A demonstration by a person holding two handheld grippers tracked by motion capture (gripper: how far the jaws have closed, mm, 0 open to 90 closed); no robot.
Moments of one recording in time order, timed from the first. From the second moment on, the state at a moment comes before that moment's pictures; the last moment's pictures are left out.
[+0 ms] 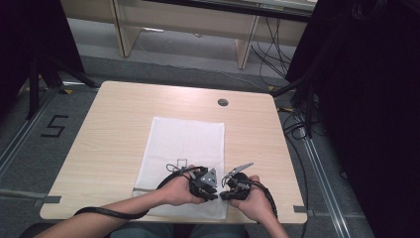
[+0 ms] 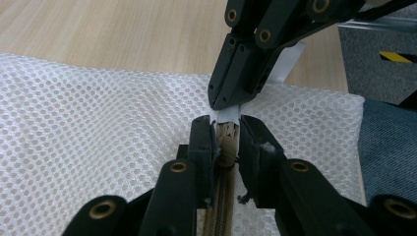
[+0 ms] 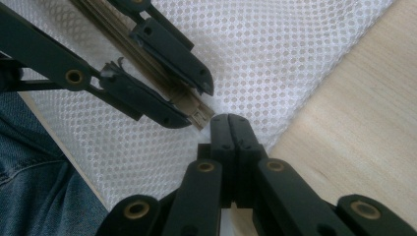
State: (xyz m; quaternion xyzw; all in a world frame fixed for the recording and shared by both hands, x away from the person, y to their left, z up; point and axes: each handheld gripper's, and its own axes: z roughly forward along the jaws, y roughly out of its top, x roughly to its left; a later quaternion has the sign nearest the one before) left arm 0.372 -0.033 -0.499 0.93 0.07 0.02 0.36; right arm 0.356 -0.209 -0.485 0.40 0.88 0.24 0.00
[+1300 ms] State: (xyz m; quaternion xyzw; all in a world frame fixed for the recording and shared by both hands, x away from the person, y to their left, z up) left arm 0.369 -0.035 -0.489 0.94 0.06 0.02 0.35; right arm 0.355 -0.205 -0.484 0.40 0.89 0.23 0.01
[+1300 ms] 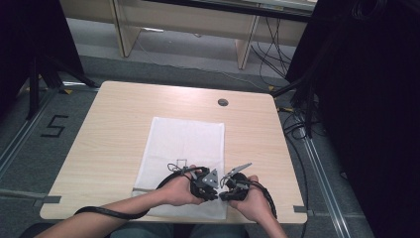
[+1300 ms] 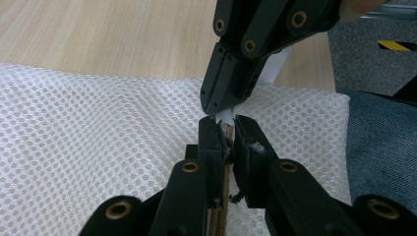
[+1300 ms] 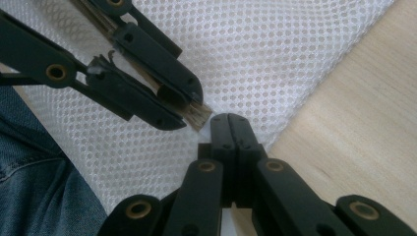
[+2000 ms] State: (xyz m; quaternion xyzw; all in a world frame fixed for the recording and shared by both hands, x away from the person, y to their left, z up) left arm 0.368 -0.026 -0.483 0.93 0.05 0.02 0.35; right arm 0.354 -0.204 -0.484 0.40 0.89 0.22 0.01
